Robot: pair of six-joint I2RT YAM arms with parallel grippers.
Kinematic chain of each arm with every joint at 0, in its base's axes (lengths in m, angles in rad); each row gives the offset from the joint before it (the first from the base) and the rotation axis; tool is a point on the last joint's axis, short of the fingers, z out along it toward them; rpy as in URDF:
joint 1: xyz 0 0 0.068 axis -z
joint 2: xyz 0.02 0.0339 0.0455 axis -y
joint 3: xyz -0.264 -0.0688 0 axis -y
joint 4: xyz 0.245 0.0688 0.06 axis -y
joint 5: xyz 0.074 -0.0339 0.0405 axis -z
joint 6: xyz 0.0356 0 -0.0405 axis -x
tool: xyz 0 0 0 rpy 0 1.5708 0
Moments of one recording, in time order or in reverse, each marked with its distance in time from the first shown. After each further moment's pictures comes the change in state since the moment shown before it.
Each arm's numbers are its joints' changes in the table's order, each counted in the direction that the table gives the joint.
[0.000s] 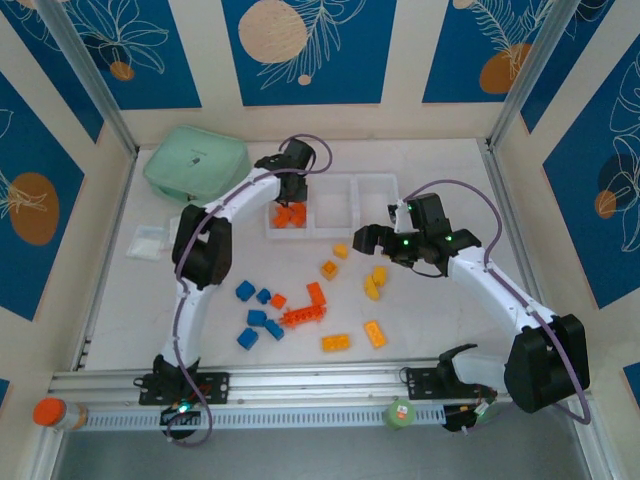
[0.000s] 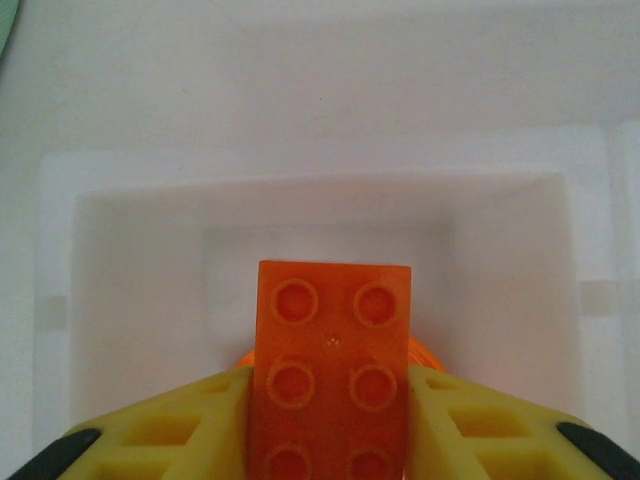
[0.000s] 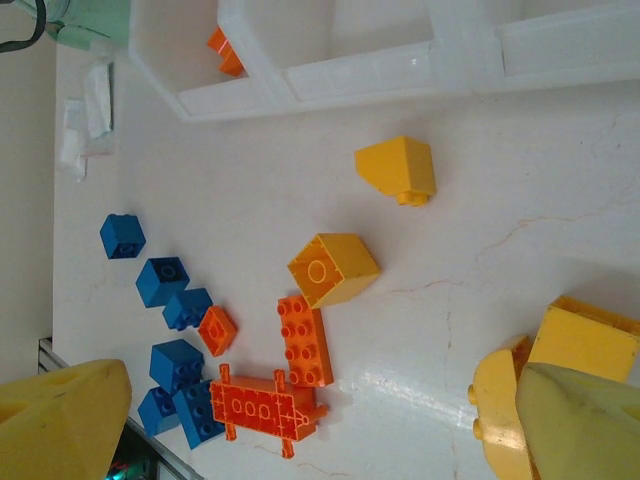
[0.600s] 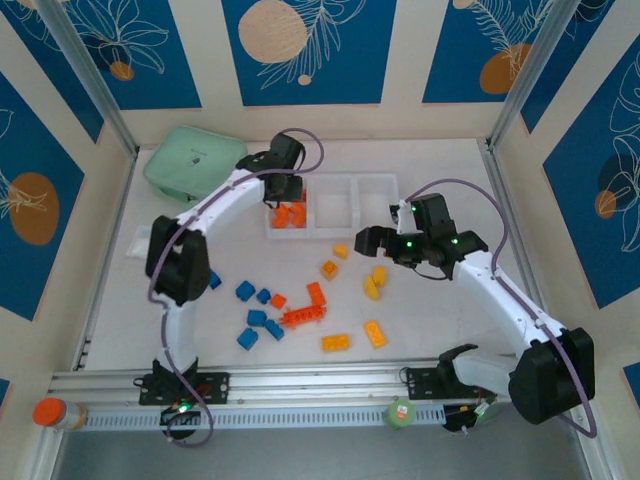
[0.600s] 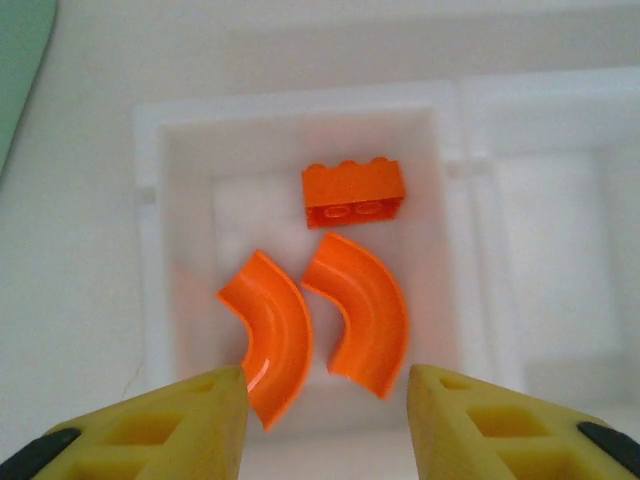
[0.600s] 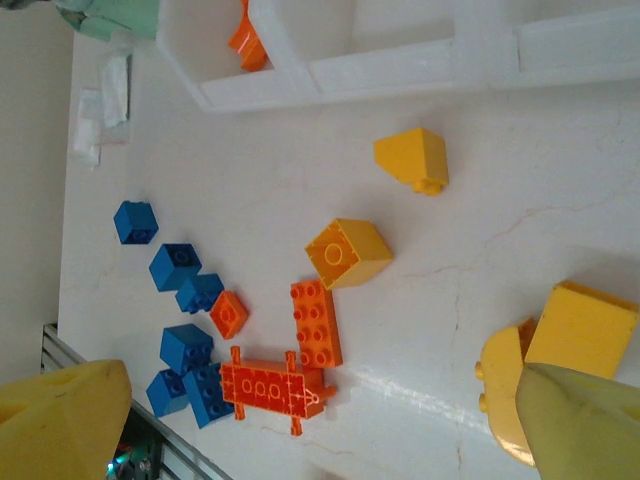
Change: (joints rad) left arm 0.021 0.284 -0.218 0.013 0.106 -0.015; right arm -0.019 0.060 0.019 -0.072 -0.002 0.023
